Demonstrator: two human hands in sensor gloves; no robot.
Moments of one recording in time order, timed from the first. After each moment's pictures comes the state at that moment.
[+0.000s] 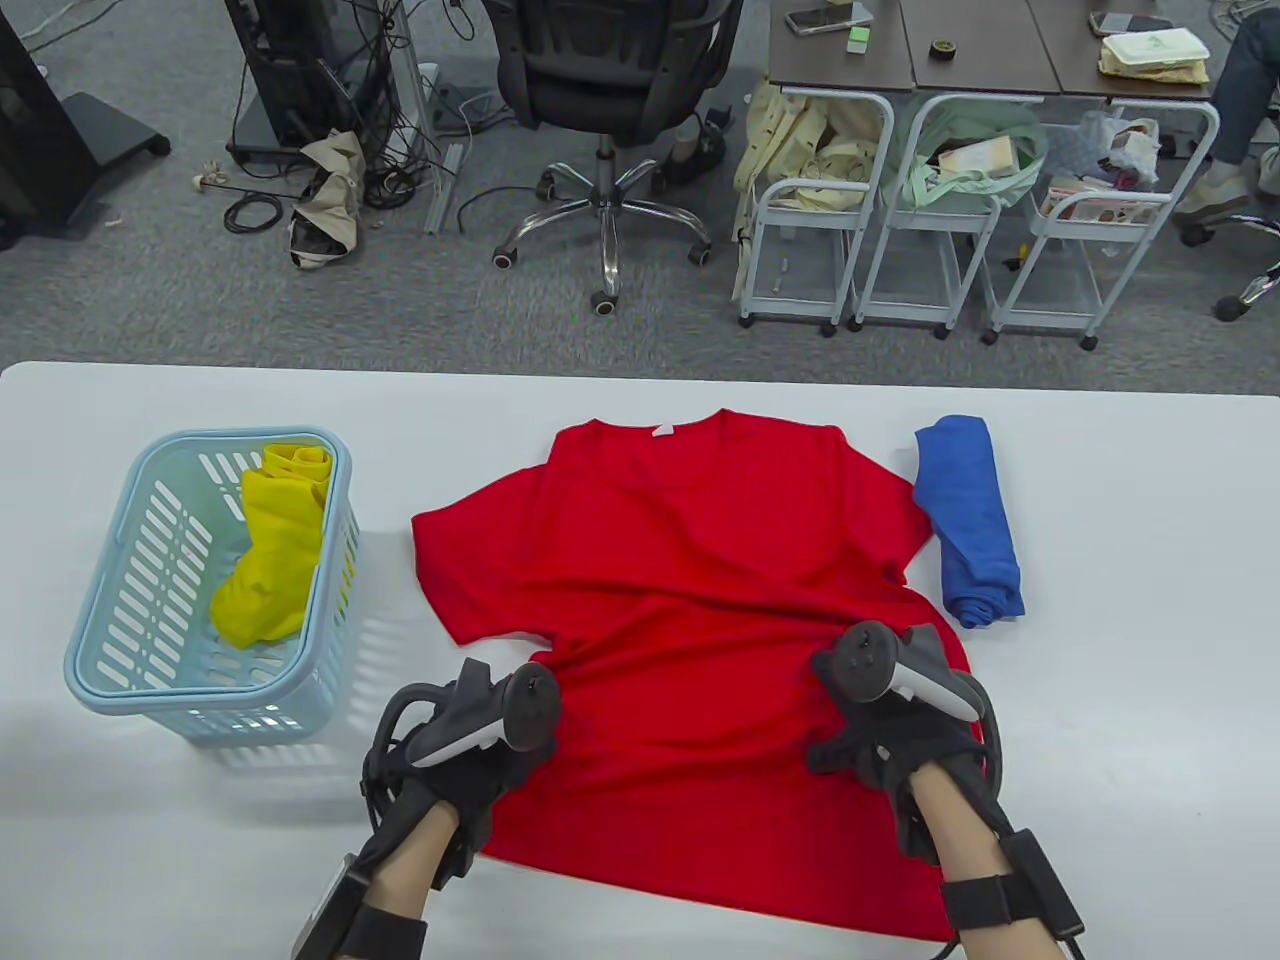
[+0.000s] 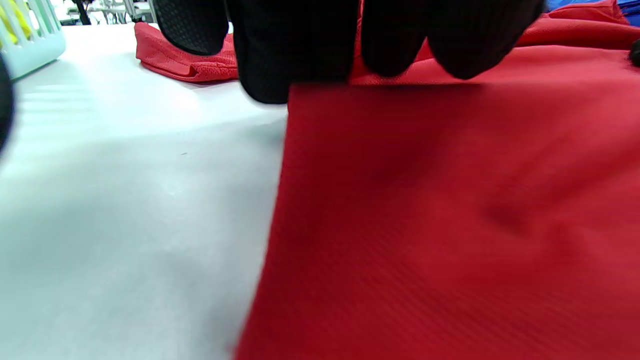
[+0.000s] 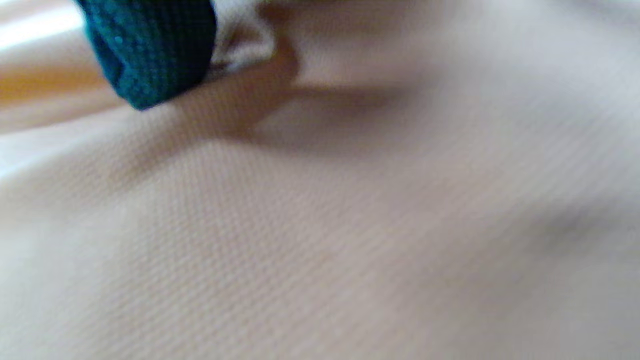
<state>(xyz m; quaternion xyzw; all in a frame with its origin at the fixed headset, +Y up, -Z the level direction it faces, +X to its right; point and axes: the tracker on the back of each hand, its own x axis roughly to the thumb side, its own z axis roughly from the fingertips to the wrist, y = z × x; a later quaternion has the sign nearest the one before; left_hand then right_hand) -0.161 -0.743 -0.286 -0.20 -0.15 -0.03 0.97 0.197 -0.757 -0.310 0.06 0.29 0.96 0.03</state>
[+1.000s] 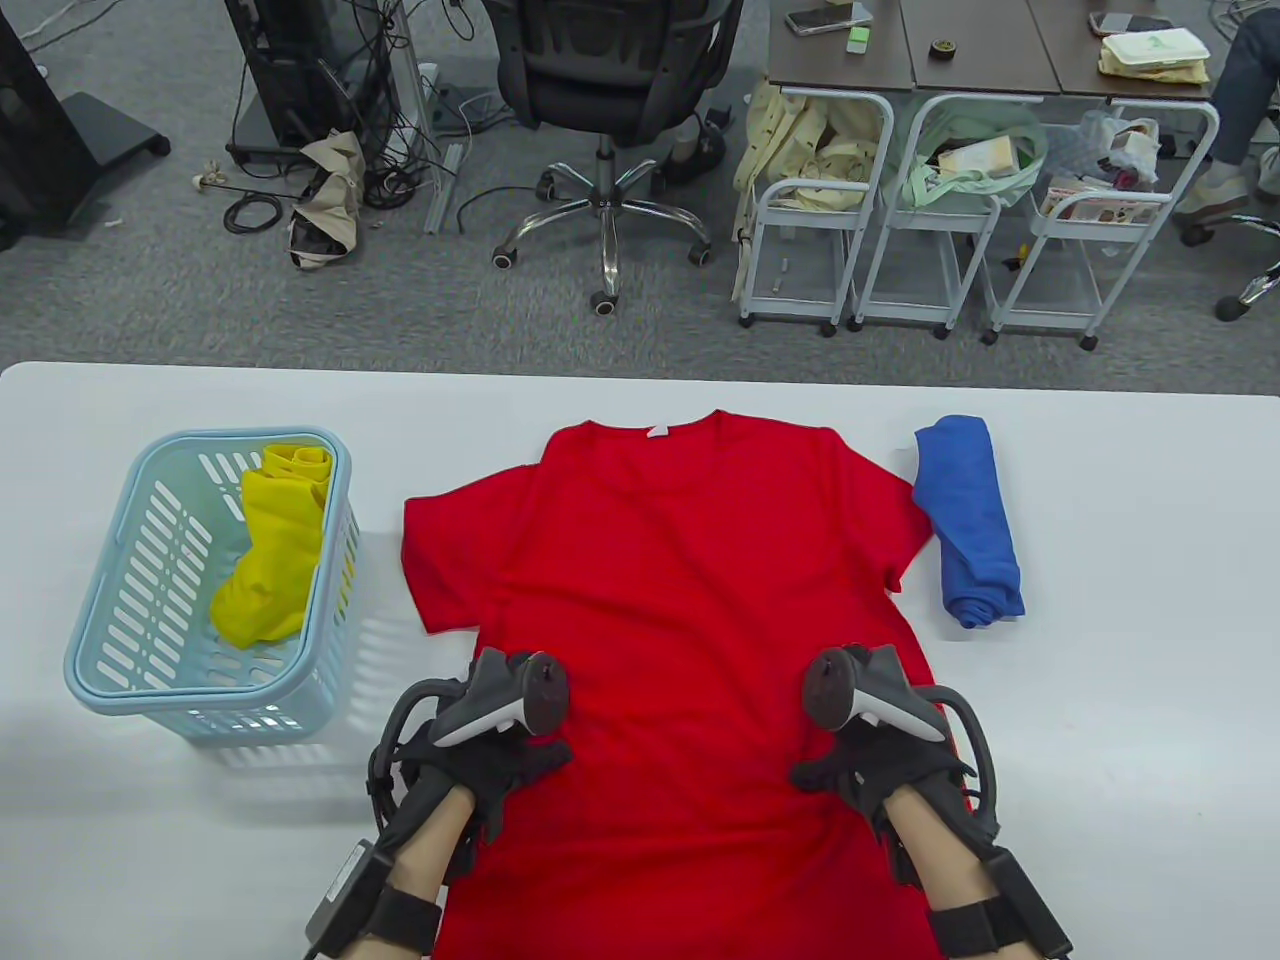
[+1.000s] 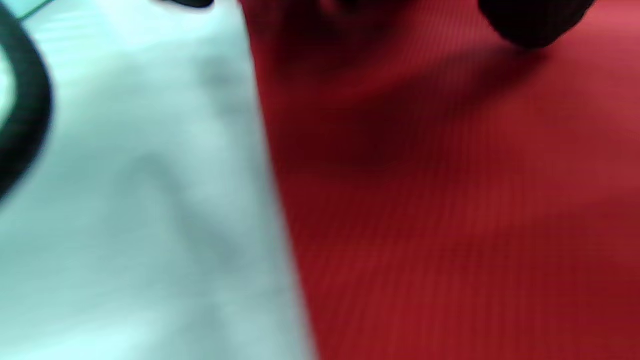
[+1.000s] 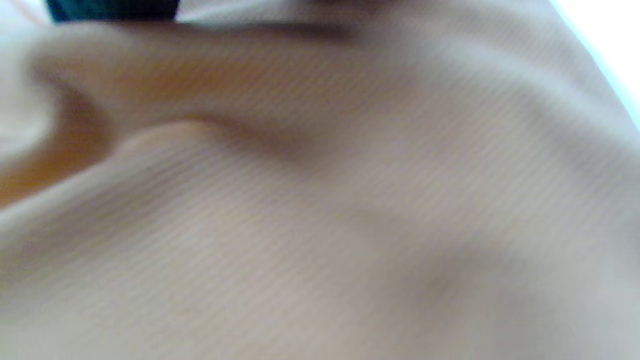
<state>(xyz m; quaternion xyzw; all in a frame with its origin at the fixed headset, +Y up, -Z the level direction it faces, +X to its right) -0.162 -0.771 -0.309 -0.31 -0.08 -0.11 0.94 0.176 -0.762 -0.293 0.05 0.30 0.95 -0.05</state>
